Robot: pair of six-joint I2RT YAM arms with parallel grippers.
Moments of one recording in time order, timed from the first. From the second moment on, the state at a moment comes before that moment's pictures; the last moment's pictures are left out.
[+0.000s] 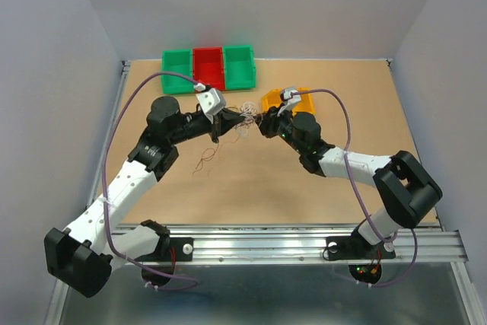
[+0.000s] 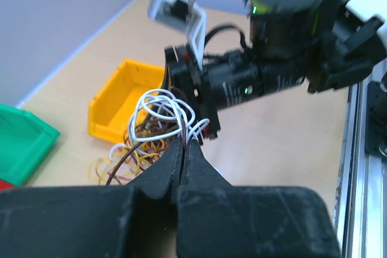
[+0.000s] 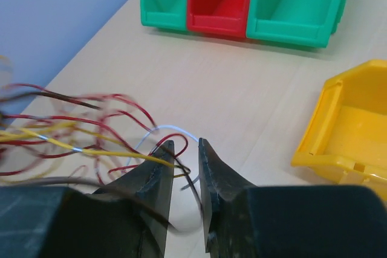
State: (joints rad) left arm -0.49 1.03 0.87 0.10 0.66 0.09; right arm 0.67 1.54 0.77 0.71 0.03 0.32
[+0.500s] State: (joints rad) left arm -0.49 0.93 1.34 -0.06 0.20 0.02; right arm 0.68 1.61 0.87 0.58 0.24 0.36
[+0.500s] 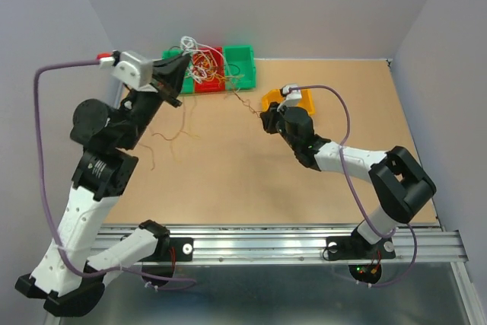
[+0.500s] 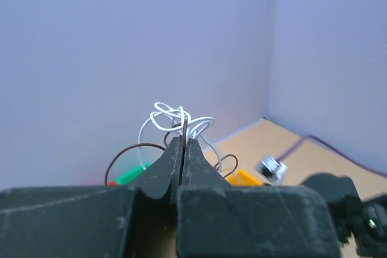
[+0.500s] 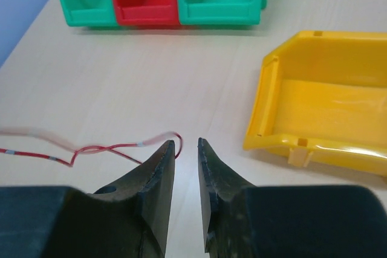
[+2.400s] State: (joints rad) left arm -0.50 0.82 1.04 0.07 0.36 0.01; right arm 0.84 1.70 0.86 0.71 -0.36 0.01
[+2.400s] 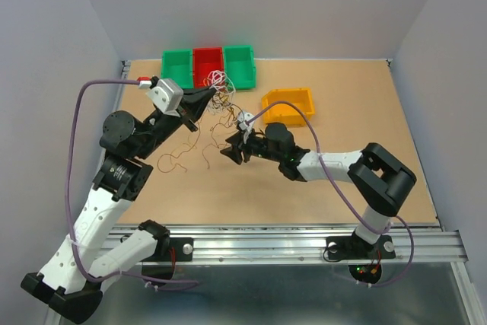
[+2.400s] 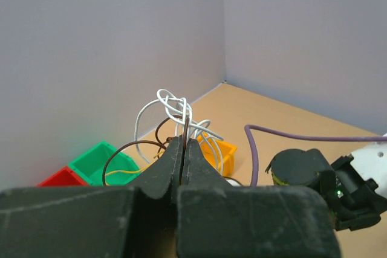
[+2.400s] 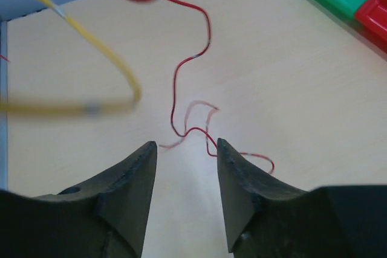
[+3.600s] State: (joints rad) left arm -0.50 0.74 1.16 -0.03 0.24 -0.03; right arm 0.85 1.79 0.78 1.27 -0.34 0.11
